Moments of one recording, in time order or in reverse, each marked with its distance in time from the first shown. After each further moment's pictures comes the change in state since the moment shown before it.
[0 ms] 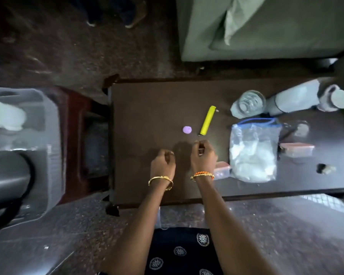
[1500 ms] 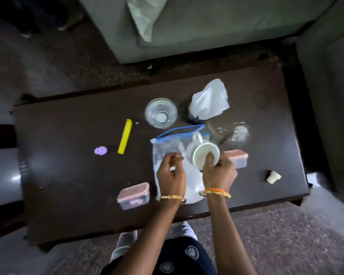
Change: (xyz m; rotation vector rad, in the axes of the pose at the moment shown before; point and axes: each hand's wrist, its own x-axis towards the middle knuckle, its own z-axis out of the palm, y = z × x) left_hand -0.055 0.155 0.279 -0.331 0.085 0.098; right_hand 0.169 0.116 -0.220 0.017 0.188 0.253
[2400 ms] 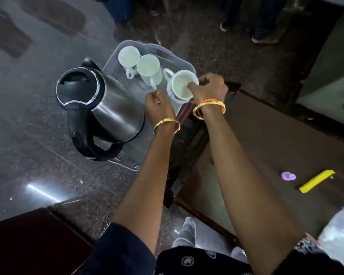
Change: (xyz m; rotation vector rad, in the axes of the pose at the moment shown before) left_hand 0.168 -0.023 -0.568 -0.451 0.977 -0.108; right_hand -0.422 -0.285 0.355 -0.062 -0.795 -0.629
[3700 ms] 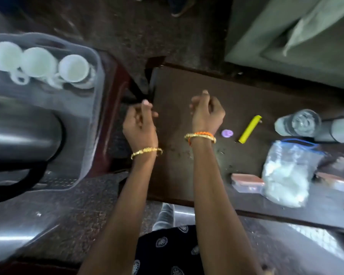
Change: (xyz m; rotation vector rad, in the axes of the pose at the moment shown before) left_hand -0.126 -0.034 0.022 0.050 -0.417 0.190; right_hand -0.036 0.119 -0.102 0.523 0.605 0.292
